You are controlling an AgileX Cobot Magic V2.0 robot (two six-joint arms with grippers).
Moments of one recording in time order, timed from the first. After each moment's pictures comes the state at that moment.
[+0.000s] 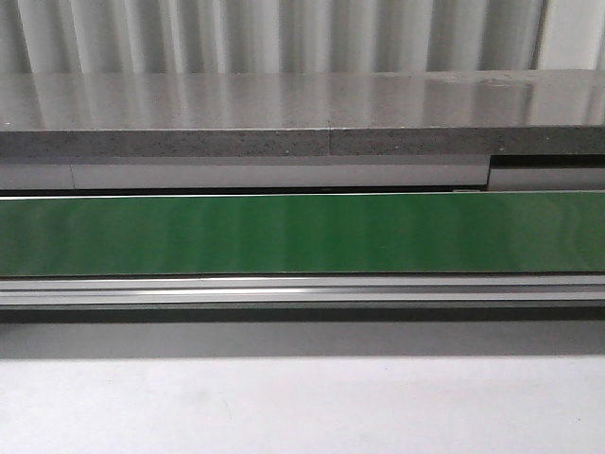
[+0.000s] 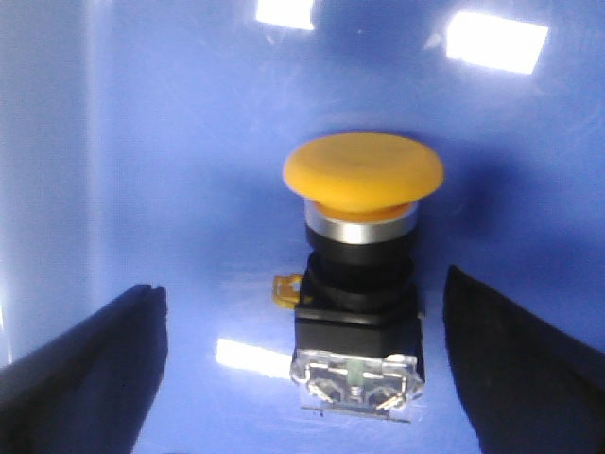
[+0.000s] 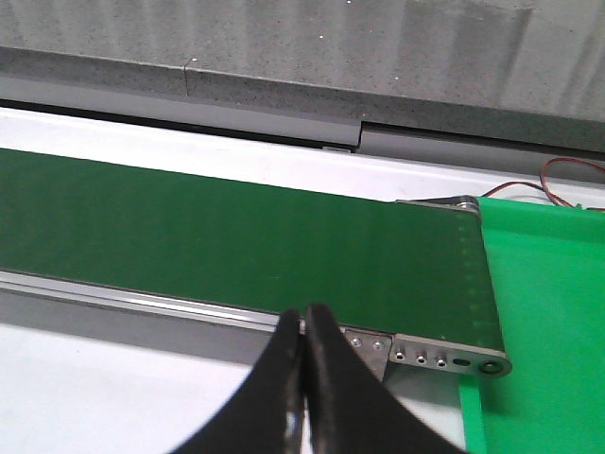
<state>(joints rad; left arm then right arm) 0.35 2.11 -1.61 0.24 1.11 0.11 0.02 0.11 -0.45 0.07 0.68 -0.10</state>
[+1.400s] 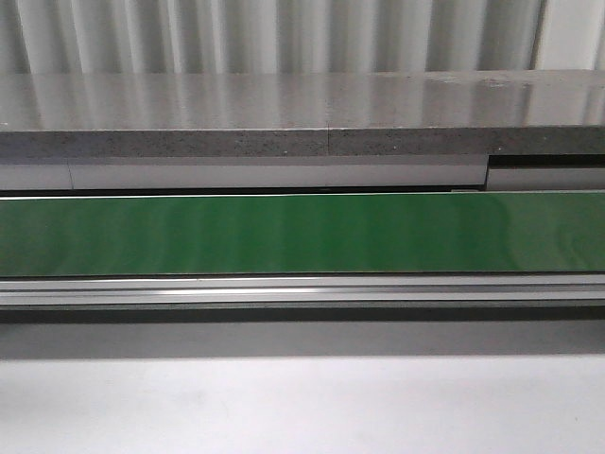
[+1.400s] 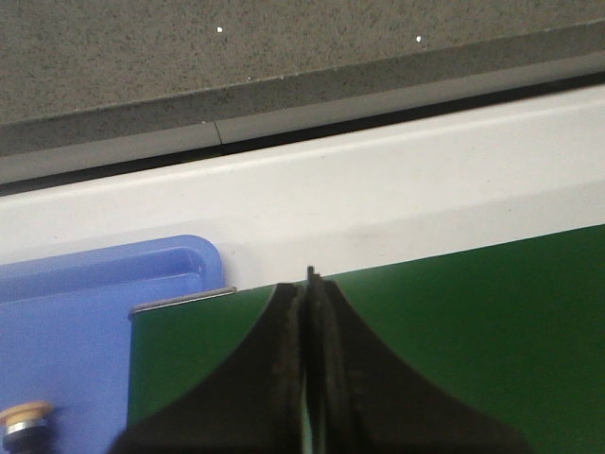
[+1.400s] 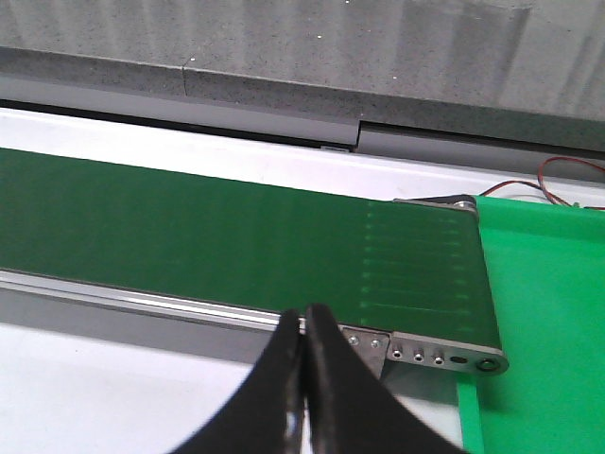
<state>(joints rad) -0.10 1.09 -0.97 -0.05 0.54 0.16 0.02 0.11 -0.45 0.07 0.68 -0.10</state>
